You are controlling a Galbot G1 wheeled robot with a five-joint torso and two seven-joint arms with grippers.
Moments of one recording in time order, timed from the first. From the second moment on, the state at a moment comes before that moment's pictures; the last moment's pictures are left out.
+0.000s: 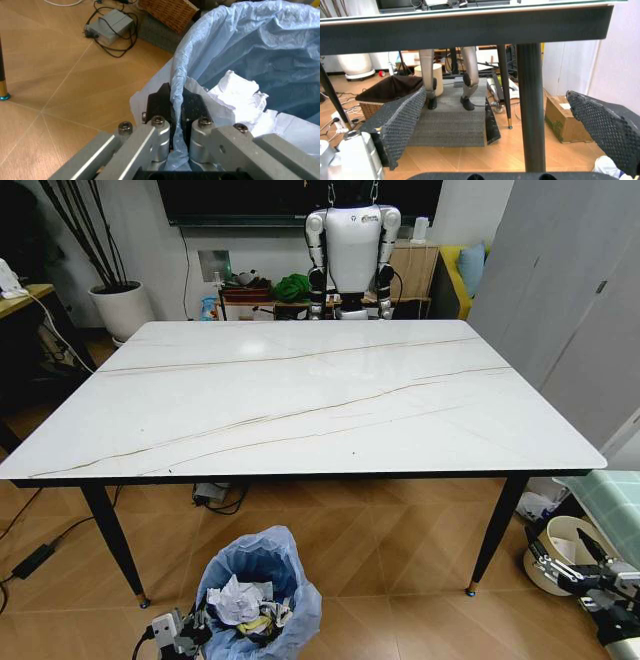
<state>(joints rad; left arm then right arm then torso) 1.92 -1.27 -0.53 -2.02 -0.68 -0.02 -0.10 -1.84 1.30 1.10 1.90 0.64 0.21 -0.47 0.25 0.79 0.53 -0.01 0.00</state>
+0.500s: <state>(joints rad) 1.90 -1.27 -0.53 -1.97 -0.69 -0.02 -0.10 -1.84 1.30 1.10 1.90 0.64 0.21 -0.47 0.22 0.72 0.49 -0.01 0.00</state>
